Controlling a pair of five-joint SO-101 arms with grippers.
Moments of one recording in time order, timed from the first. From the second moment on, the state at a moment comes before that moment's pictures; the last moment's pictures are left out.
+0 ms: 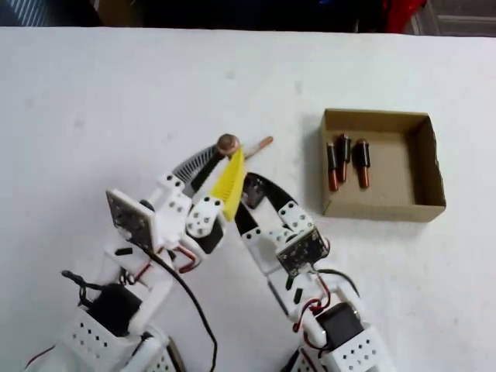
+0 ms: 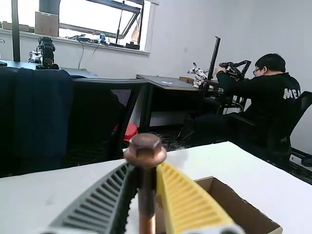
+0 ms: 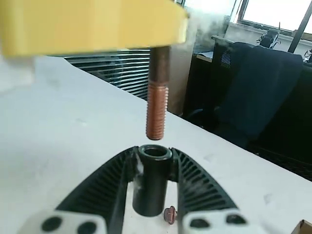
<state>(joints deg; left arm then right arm) 28.6 -81.5 74.0 13.0 9.8 -34.2 -102.5 96.4 15.4 13.7</state>
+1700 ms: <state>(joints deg) 29.0 -82.5 85.9 12.1 14.4 -34.4 -102.3 96.4 15.4 14.0</state>
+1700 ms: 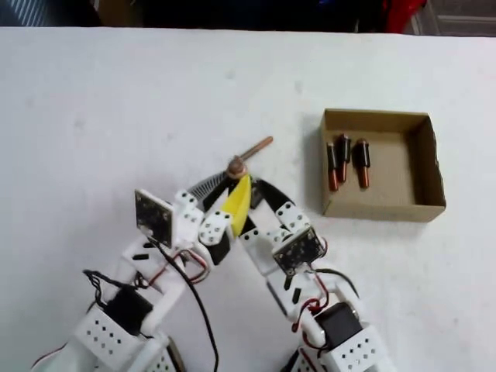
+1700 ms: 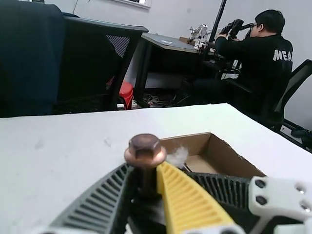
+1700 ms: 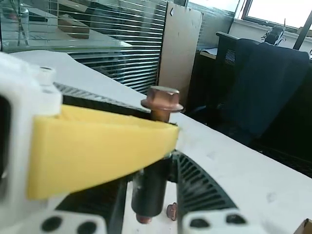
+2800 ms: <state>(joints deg) 25.5 -81.7 81.8 11.9 9.9 -34.1 -102.4 96.4 15.6 14.1</state>
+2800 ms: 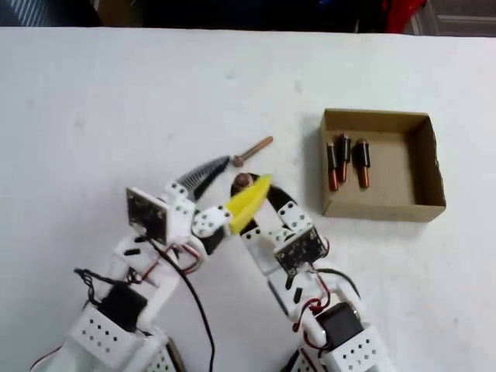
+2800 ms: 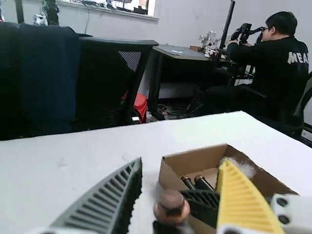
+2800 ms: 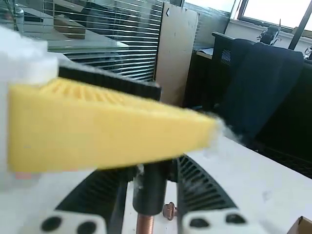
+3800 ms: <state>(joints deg) 5.7 -104.3 79.7 36.4 4.2 -21.2 -102.4 82.8 41.1 14.0</state>
